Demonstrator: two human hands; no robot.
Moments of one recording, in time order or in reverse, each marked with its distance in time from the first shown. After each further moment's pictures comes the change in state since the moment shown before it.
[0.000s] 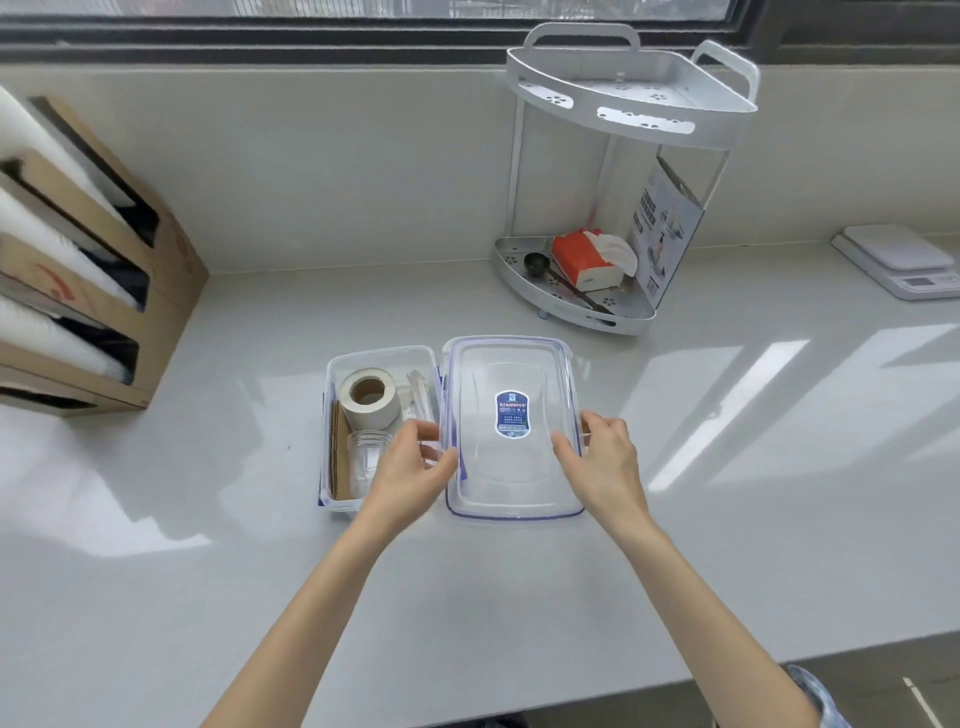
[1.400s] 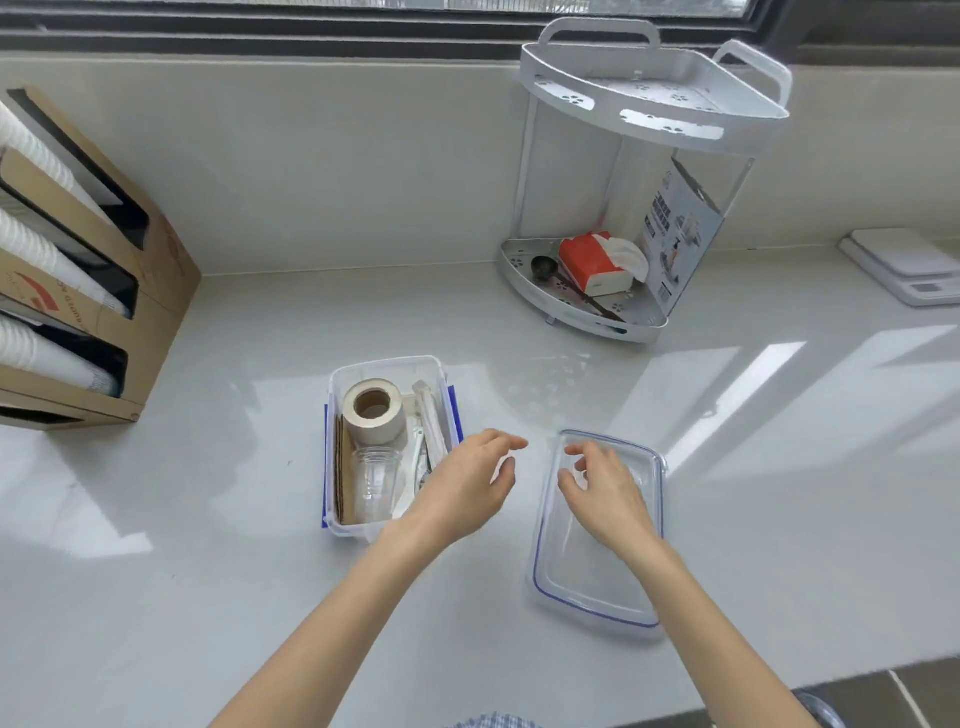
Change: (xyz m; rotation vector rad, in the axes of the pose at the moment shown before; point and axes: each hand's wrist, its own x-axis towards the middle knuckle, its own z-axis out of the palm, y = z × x) left_hand 0.030 0.003 0.025 0.352 -0.250 0.443; right_hand 0.011 0.011 0.020 -0.228 -0.199 0.086
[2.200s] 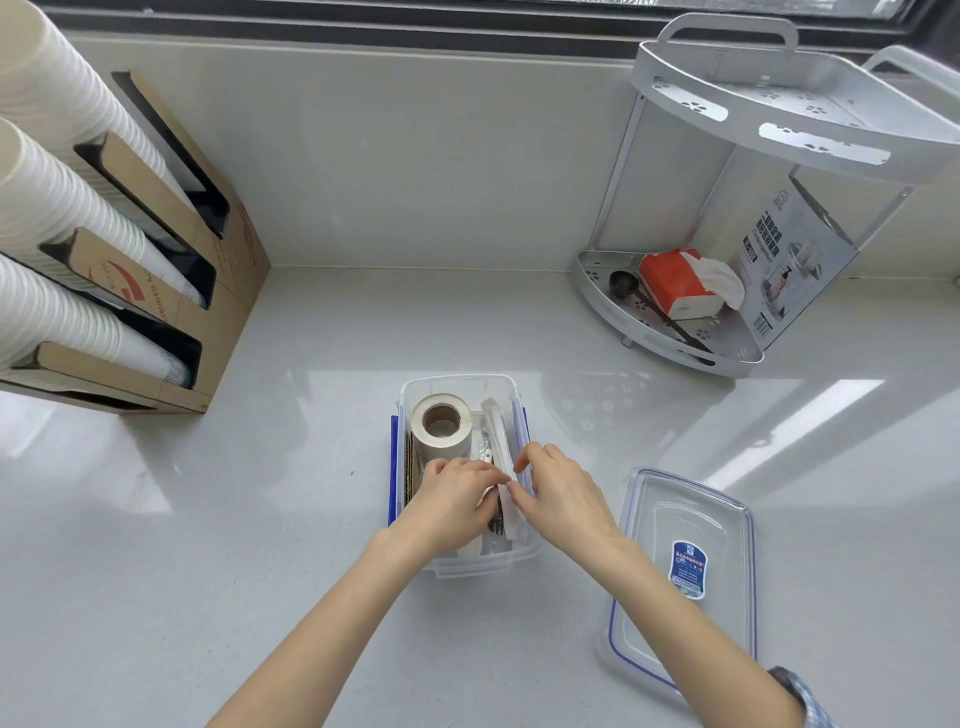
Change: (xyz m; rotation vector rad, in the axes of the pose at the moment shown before) left_hand 0.000 -0.087 -0.035 0.276 -0.165 -0.149; right_hand 0.024 -0.096 0.052 -0.192 -0.149 -0.367
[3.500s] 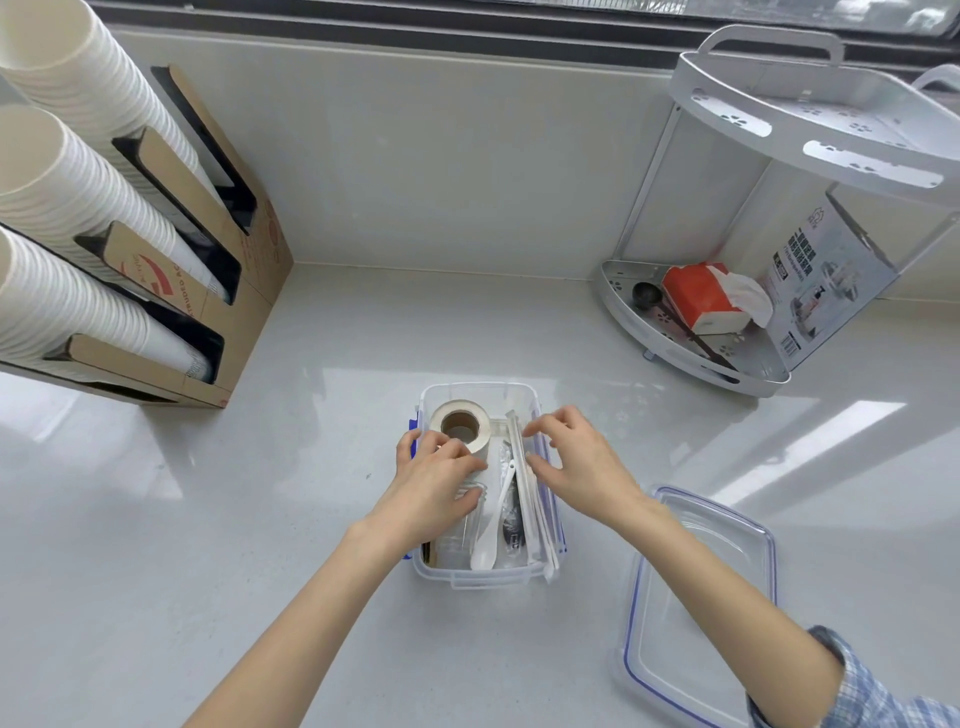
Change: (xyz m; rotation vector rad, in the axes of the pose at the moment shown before) left_hand -0.008 -0.028 -0.024 0.119 0.126 -0.068; right_hand 0.034 0.002 -0.022 0.039 -0.011 -0.157
